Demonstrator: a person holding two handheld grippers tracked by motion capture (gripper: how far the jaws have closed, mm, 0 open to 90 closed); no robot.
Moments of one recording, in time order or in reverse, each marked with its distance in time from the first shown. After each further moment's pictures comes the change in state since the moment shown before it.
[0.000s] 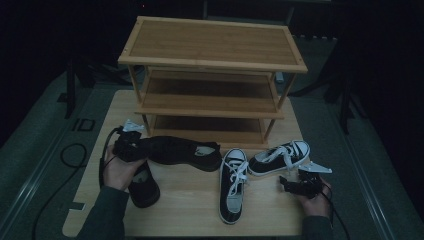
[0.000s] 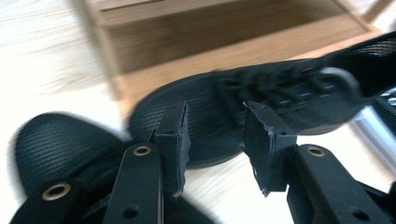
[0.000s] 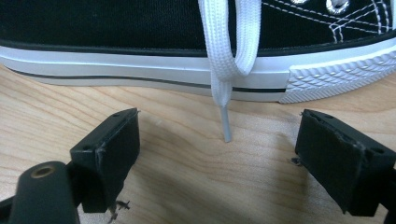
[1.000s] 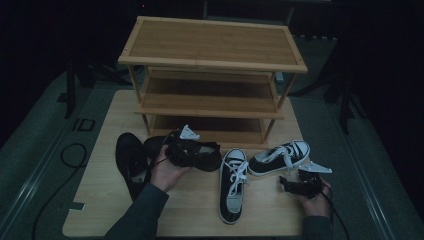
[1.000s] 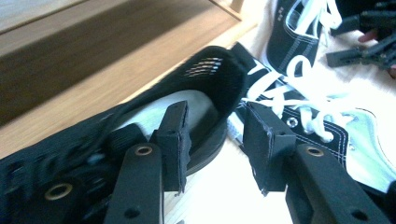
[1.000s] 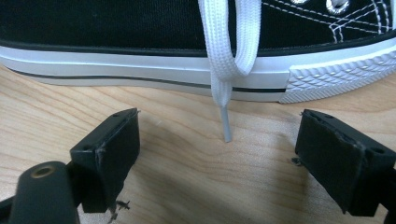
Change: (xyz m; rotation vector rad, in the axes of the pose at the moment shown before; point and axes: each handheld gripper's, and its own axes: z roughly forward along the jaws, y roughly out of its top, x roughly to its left) left arm -0.104 0.025 0.056 0.023 -0.242 0.234; right arm 0.000 0.000 0.000 -0.001 -0.001 -0.002
